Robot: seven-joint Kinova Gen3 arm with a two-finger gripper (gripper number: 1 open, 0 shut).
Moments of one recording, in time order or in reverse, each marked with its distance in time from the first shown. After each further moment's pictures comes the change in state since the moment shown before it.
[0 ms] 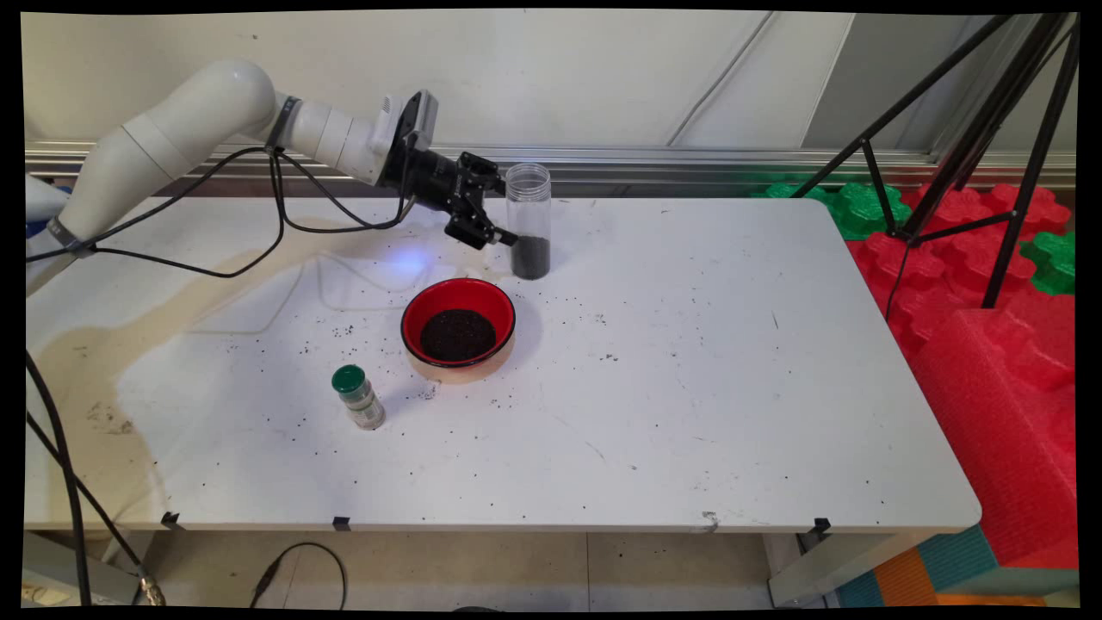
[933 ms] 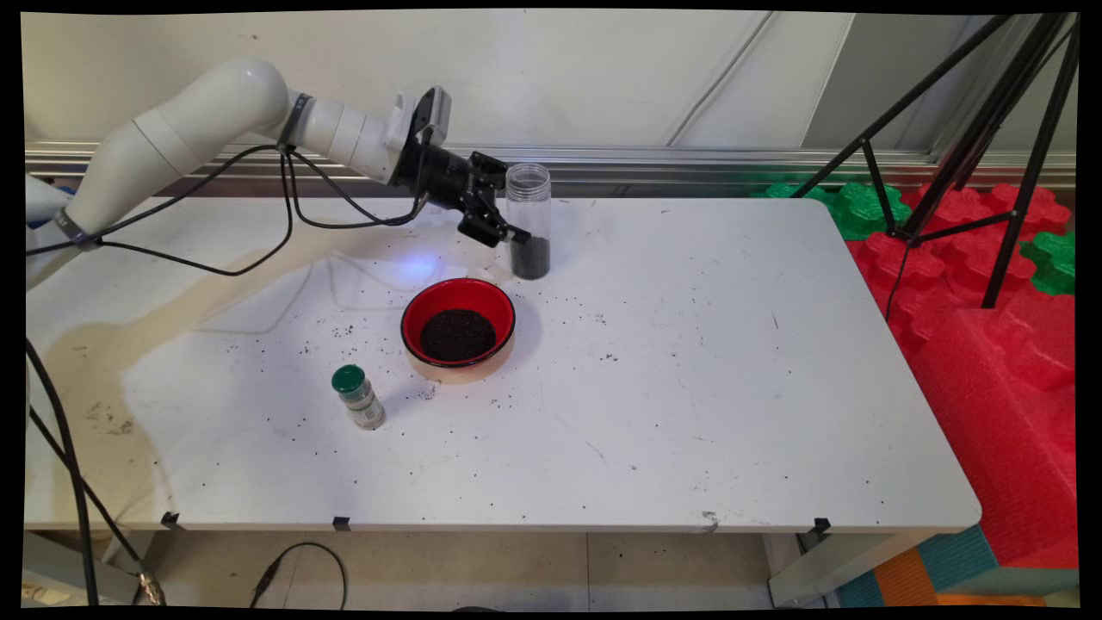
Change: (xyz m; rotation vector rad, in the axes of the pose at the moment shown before) arm 0.013 0.001 0.013 -0.002 0.001 -0.048
